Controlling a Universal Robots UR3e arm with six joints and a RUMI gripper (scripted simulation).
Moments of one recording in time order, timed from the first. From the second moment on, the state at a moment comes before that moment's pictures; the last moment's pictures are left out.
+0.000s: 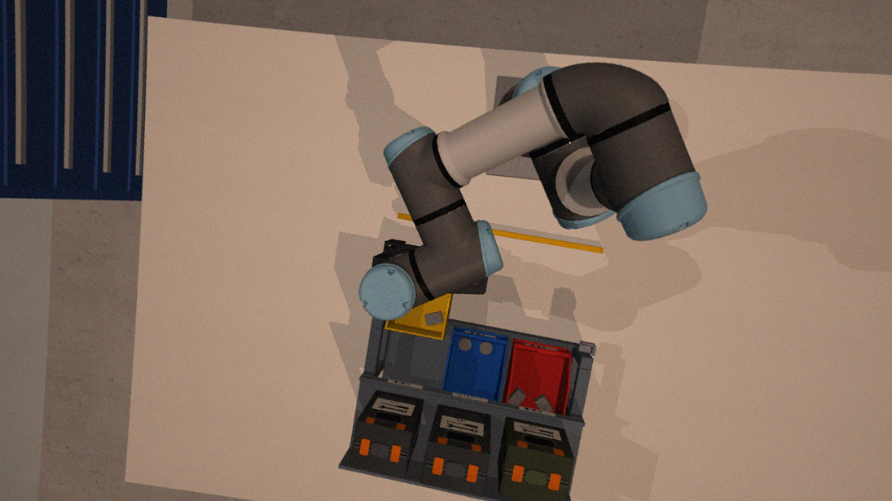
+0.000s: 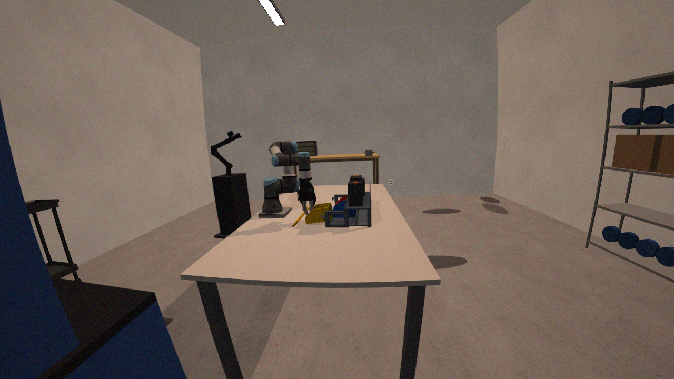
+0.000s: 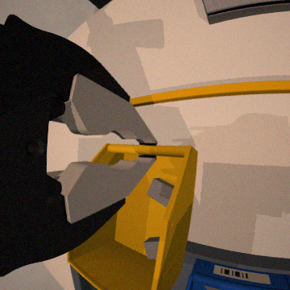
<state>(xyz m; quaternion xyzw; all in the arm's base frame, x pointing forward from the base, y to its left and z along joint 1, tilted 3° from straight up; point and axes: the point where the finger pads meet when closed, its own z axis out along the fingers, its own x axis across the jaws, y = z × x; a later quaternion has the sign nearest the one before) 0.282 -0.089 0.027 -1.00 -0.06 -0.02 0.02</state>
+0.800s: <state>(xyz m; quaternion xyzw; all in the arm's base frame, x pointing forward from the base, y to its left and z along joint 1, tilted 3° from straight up) 0.283 -0.089 0.022 -1.00 -0.06 -0.02 0.02</state>
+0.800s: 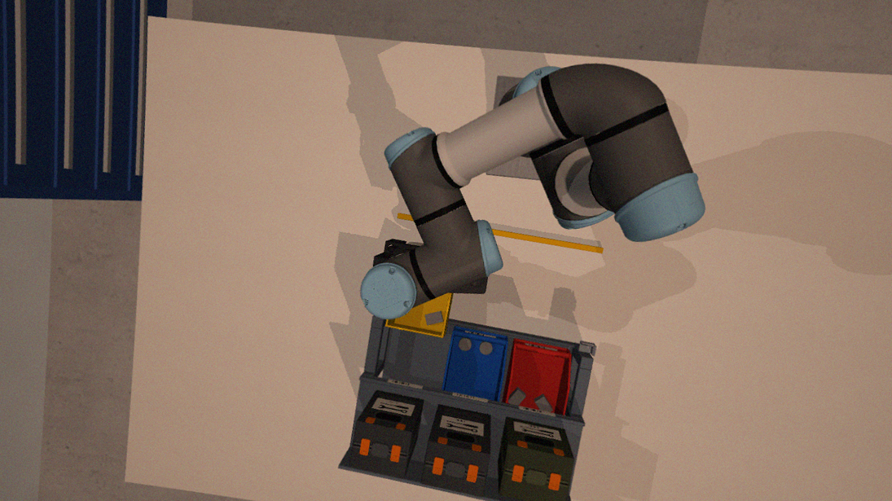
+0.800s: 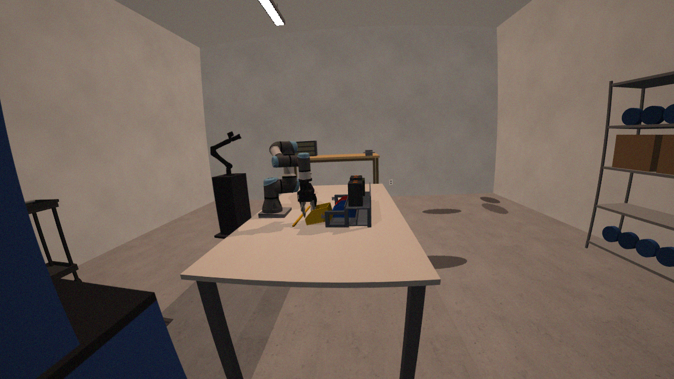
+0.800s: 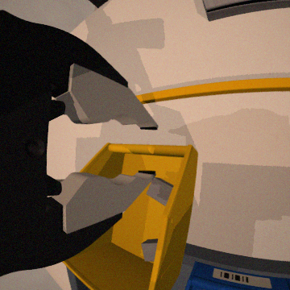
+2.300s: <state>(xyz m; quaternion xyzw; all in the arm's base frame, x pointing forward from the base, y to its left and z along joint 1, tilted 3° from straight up) 0.283 -0.090 0.040 -1.00 -0.06 -0.02 0.01</state>
